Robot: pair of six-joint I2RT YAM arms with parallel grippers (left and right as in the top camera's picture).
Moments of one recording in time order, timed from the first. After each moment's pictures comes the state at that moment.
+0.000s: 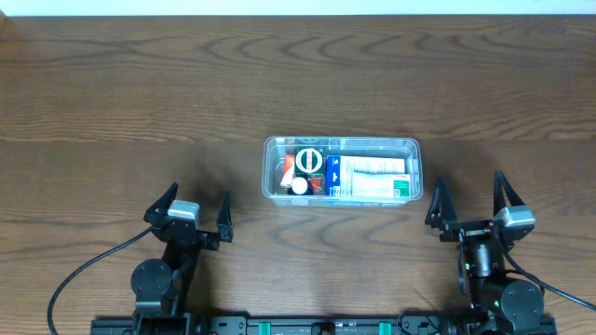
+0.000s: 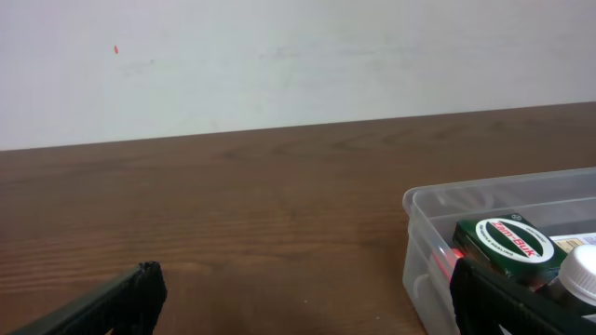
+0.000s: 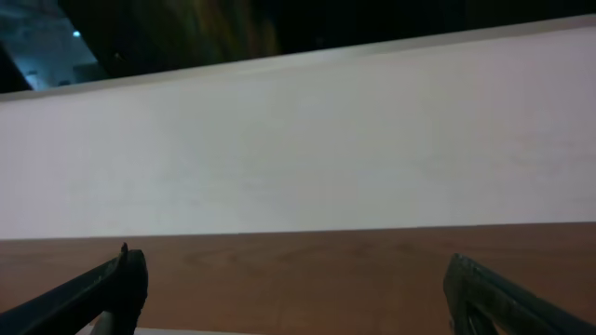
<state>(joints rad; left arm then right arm) -0.02 0.01 0.02 -0.10 0.17 0.01 0.15 0.02 0.10 0.12 0.04 0.16</state>
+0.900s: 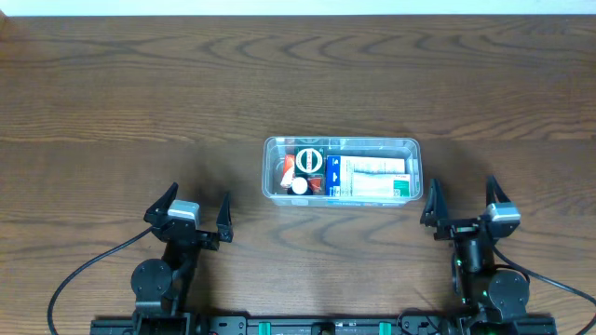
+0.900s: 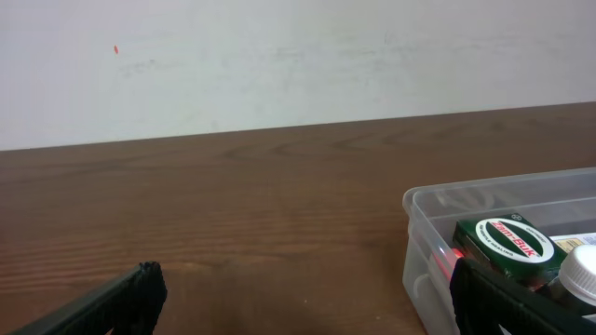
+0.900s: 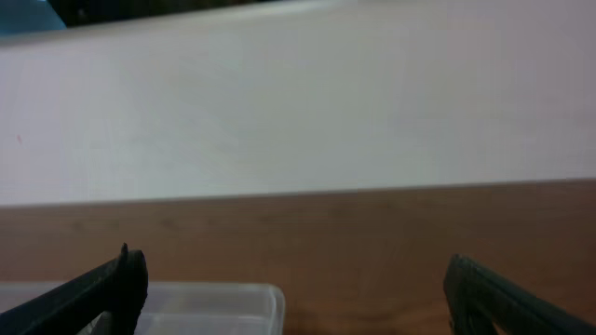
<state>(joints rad) -0.02 0.01 0.02 -0.10 0.17 0.01 0.15 0.02 0.01 0.11 0.07 0.14</state>
